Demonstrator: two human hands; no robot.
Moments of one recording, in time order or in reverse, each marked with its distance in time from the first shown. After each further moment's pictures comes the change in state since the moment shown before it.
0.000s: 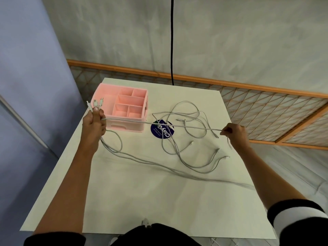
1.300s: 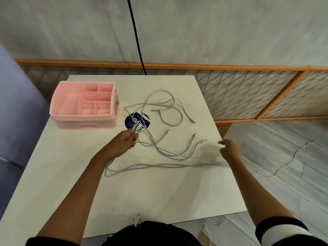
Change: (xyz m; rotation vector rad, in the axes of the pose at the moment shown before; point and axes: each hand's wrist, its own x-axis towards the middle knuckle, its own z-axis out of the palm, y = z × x) left_hand -0.055 -0.040 0.125 0.570 -0.753 -0.108; right_hand -0.096 0.092 0.006 -0.183 -0.112 0.577
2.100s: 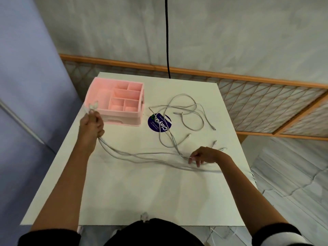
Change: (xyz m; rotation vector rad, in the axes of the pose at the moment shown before) left_hand -0.049 -0.051 -0.115 -0.746 0.723 0.019; right_hand -0.043 -0.133 0.028 -0.170 -0.909 -0.584
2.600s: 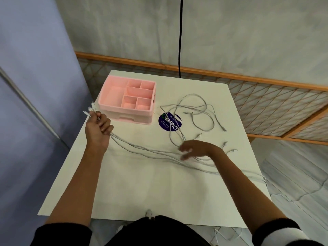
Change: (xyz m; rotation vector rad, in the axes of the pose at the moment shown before) left_hand 0.003 -0.003 -0.025 -0.533 0.044 -0.092; right_hand 0.015 -0.092 0.002 -0.086 0.008 -0.057
